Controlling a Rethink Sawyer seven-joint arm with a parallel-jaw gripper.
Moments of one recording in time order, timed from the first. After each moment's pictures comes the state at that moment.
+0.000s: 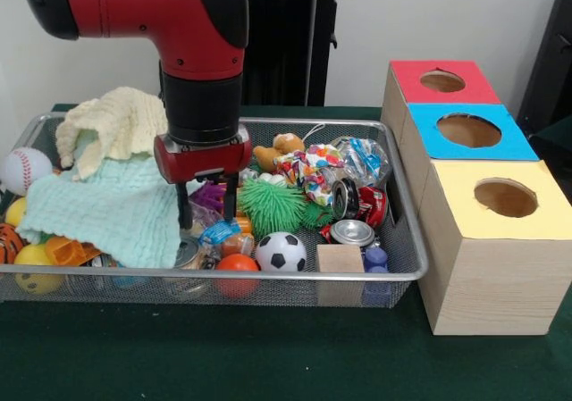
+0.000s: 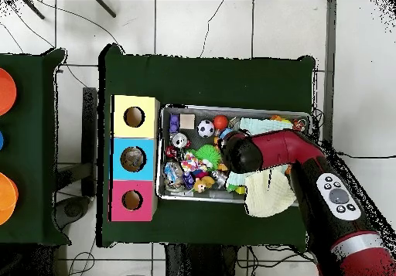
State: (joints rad) arm -0.70 -0.51 0.49 1.58 -0.79 0.54 1.52
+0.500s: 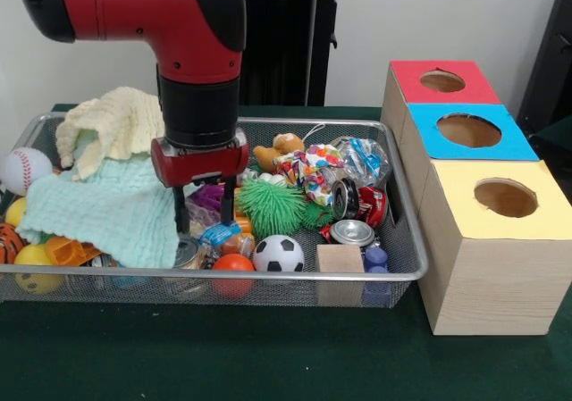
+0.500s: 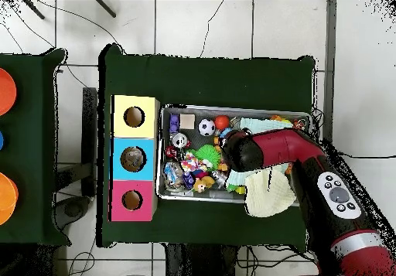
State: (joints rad) arm -0.70 -0.51 0.49 1.57 -0.79 0.54 1.52
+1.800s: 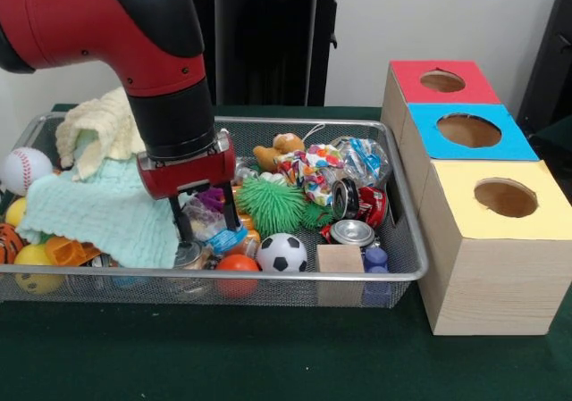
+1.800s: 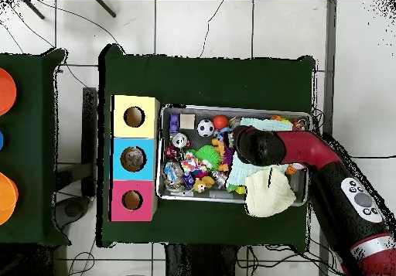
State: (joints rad) arm -0.89 -0.41 0.67 1.57 -0.69 0.60 1.52
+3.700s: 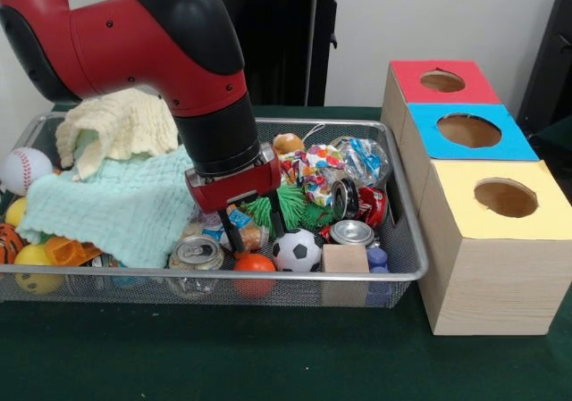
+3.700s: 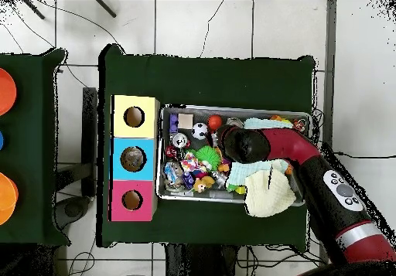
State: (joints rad) arm -0.87 -0.34 0.72 1.57 -0.69 0.60 1.52
